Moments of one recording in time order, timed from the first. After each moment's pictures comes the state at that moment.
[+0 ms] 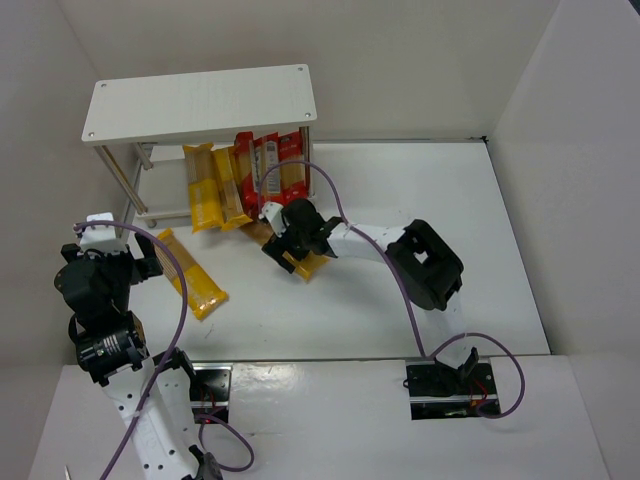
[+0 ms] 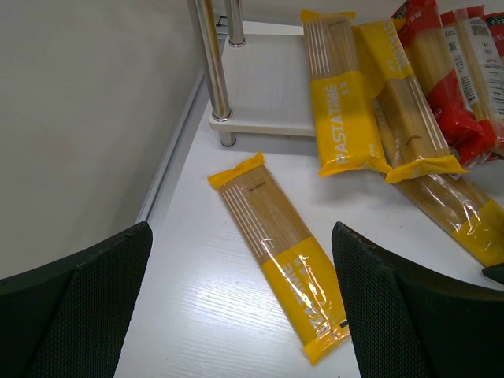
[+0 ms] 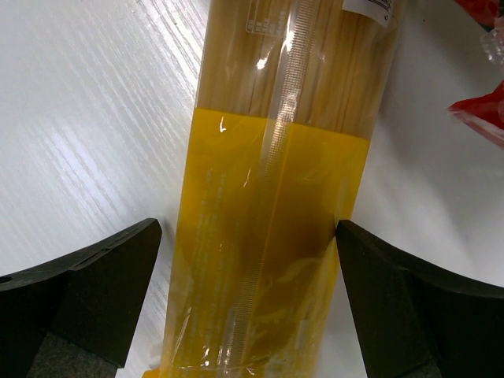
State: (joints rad) left arm 0.53 0.45 0.86 -0.62 0.24 0.10; right arm 0.82 2.07 1.39 -0.14 -0.09 -0.21
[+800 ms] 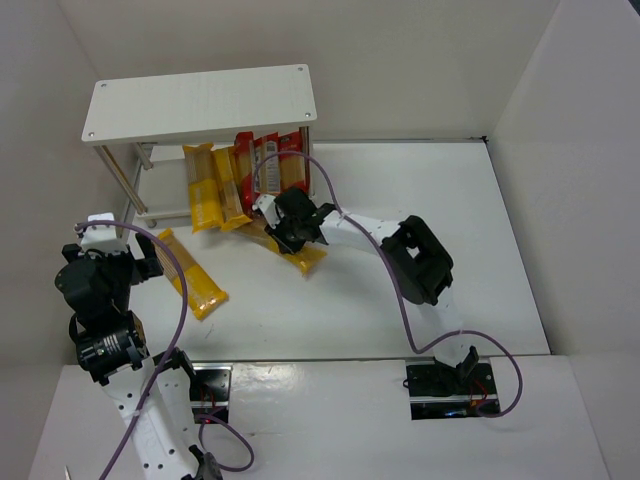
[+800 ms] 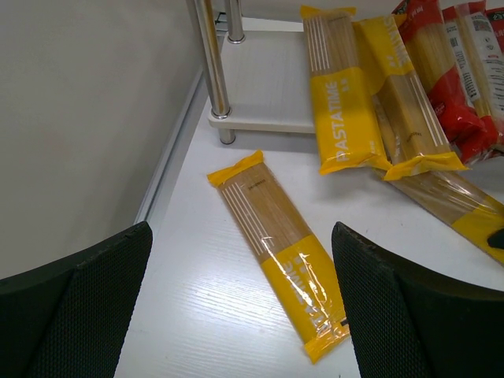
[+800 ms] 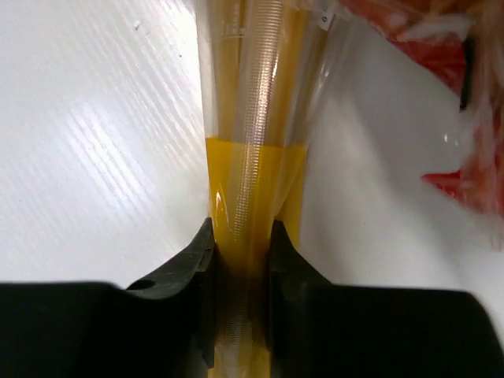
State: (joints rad) left arm 0.53 0.45 0.85 -0.62 0.24 0.11; right arm 0.81 2.15 1.57 -0.30 -0.12 -0.21
